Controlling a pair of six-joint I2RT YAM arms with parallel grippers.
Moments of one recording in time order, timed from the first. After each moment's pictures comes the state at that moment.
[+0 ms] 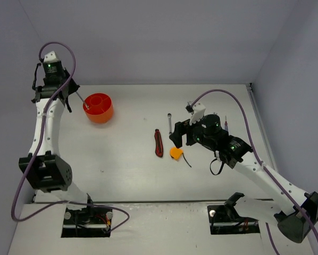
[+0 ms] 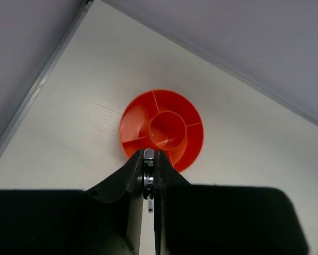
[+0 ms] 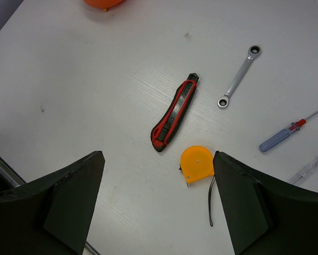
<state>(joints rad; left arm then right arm) 0.11 1.59 1.73 -0.66 -0.09 -0.40 0.67 1.05 0.95 -0.33 -0.05 0.23</state>
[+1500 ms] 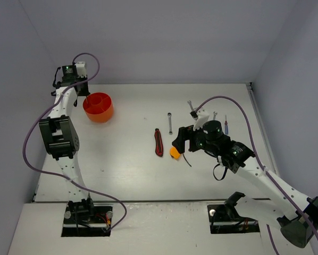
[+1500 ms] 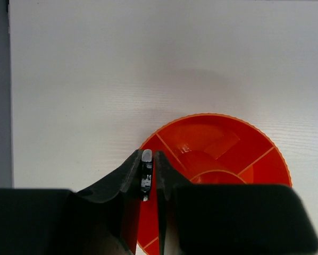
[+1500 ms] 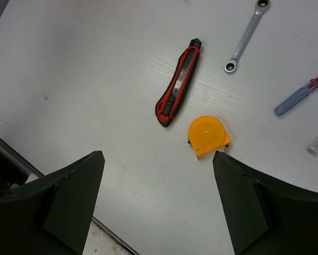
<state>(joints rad) 0.14 2.13 1.95 -0.53 0.13 0.06 0.67 0.99 0.86 -0.38 -0.05 0.34</state>
